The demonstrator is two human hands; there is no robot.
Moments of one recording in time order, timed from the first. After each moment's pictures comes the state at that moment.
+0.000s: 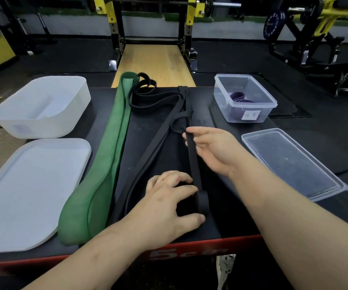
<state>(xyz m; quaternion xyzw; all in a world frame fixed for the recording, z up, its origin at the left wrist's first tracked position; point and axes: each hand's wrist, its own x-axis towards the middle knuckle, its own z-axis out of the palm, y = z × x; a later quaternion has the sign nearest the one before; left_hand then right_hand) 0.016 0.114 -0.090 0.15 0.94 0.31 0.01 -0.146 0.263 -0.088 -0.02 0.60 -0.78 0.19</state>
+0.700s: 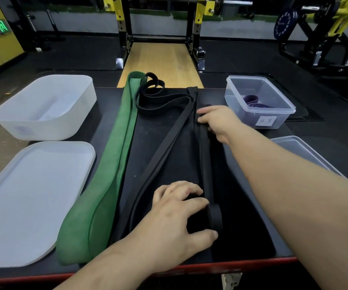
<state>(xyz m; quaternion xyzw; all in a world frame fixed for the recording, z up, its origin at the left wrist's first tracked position) 0.013 0.111 -0.096 0.13 0.93 0.33 0.02 -0.274 0.235 -0.092 0.00 0.78 -0.62 0.08</state>
